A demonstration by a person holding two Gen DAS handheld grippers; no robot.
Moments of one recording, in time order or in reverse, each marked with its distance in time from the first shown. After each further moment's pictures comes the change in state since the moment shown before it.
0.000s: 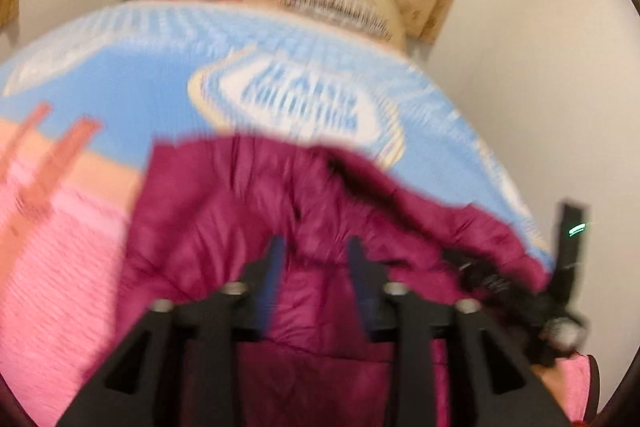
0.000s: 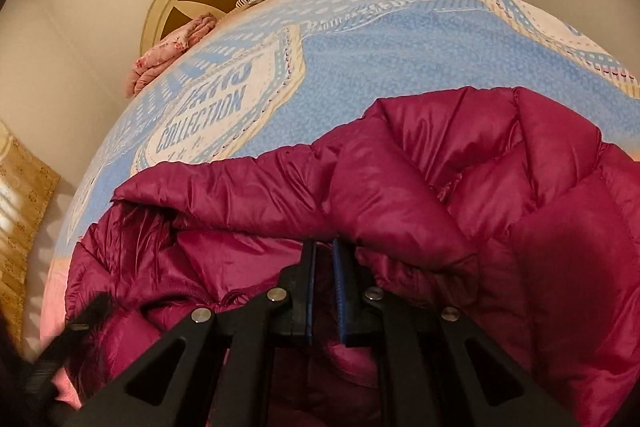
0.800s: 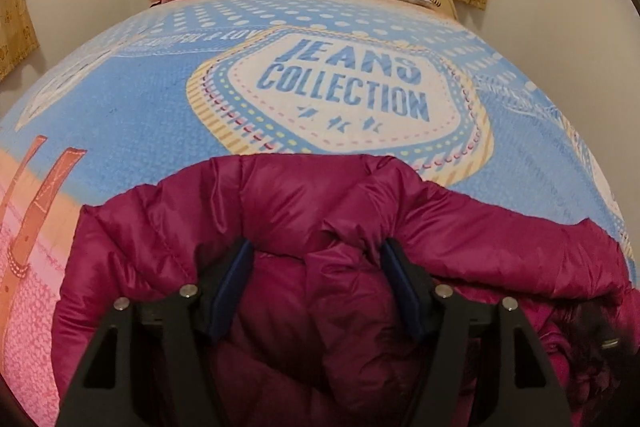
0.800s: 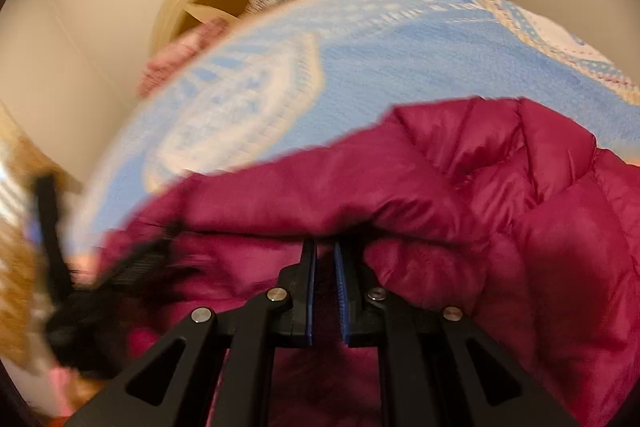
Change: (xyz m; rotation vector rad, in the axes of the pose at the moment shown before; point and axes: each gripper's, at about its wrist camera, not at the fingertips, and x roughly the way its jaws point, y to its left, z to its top) left arm 0.114 0.000 0.012 0.063 0.088 0.269; right arm -0.041 0.004 0.002 0.027 -0.069 0.133
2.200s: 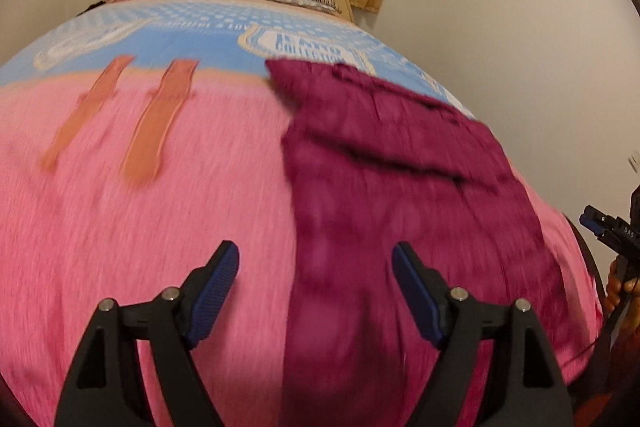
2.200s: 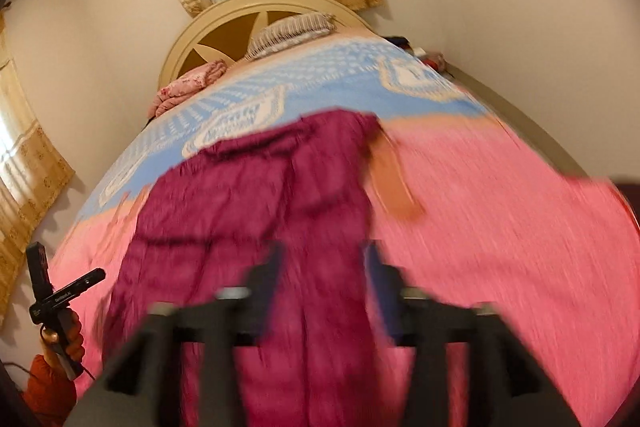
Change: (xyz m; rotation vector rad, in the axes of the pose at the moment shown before) left arm -0.216 0.202 -0.180 0.136 0.002 -0.419; right arm -0.301 -0.031 -0.187 -0.070 -0.119 -0.199
